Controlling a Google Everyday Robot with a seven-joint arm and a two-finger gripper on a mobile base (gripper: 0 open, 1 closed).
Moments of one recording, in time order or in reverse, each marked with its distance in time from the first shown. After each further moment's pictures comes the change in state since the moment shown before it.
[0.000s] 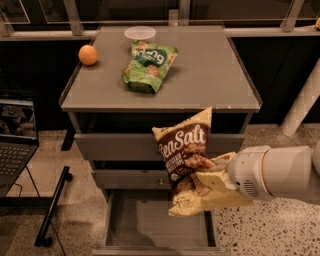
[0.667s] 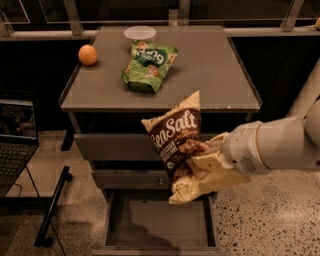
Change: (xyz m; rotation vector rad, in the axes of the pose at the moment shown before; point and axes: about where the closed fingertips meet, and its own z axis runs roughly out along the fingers) arm -0.034 -0.010 0.000 -0.048 0.022 -0.108
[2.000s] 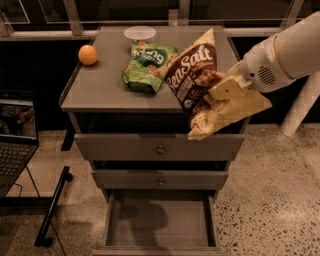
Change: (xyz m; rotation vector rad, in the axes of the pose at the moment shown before) arm -0.097 -0.101 -0.055 0.074 0.064 -0.054
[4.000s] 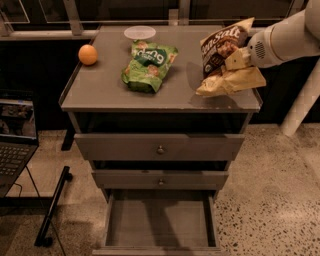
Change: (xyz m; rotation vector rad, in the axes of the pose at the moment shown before) arm 0.004 -0.159 0.025 0.280 -0.082 0.373
